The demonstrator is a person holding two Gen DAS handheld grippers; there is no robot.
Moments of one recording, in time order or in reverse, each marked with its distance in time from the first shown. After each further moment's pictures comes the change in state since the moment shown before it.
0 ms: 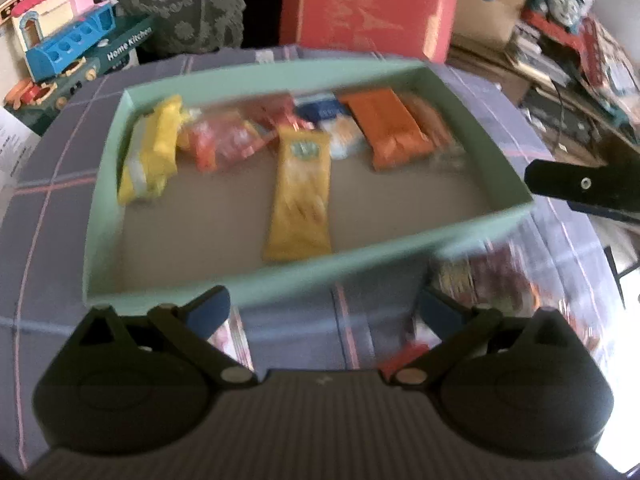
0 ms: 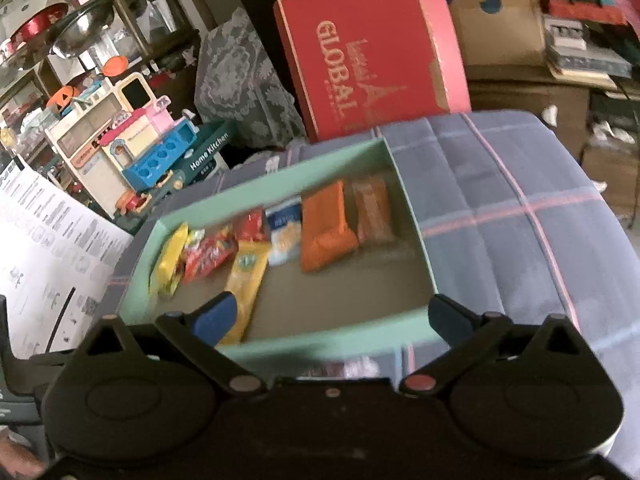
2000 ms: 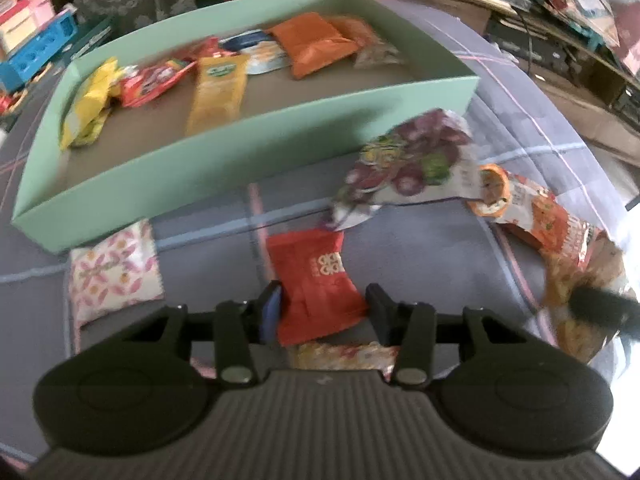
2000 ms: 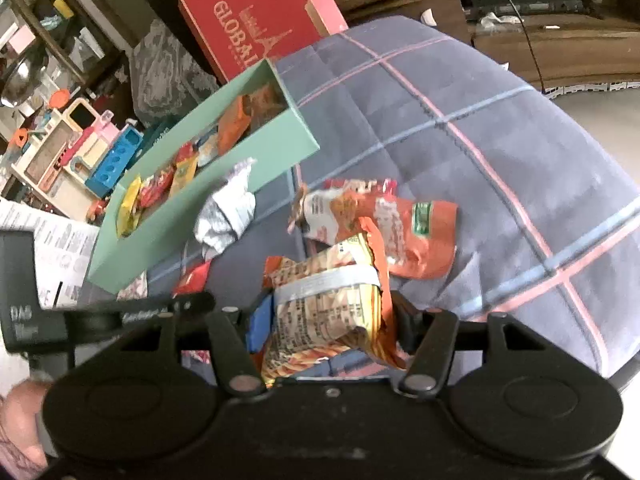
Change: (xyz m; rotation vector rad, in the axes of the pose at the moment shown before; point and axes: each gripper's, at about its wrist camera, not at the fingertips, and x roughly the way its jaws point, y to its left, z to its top) left arm 0.020 -0.057 -0.068 0.115 0.048 0.014; right arm -0.067 -0.069 -0.138 0.259 0.043 -0.072
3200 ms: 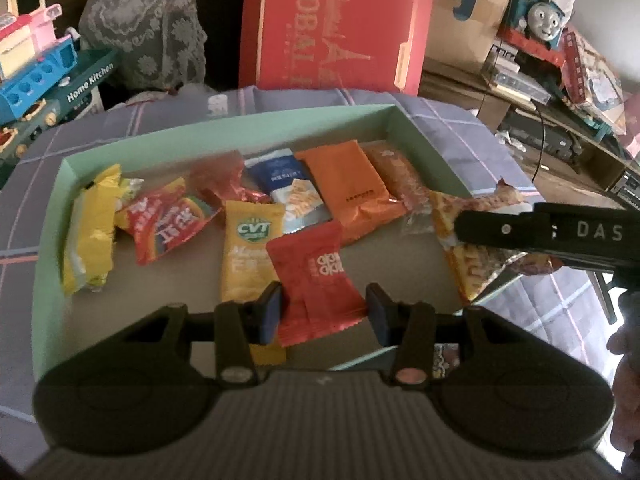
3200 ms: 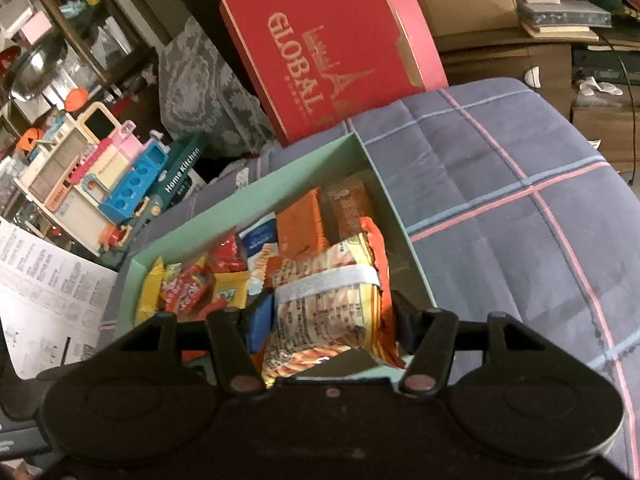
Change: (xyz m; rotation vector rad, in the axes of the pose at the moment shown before) left arm 0.013 0.049 0.128 -0.078 -0.127 -0.068; right arm 0.115 0.099 0.158 -0.112 -0.007 0.058
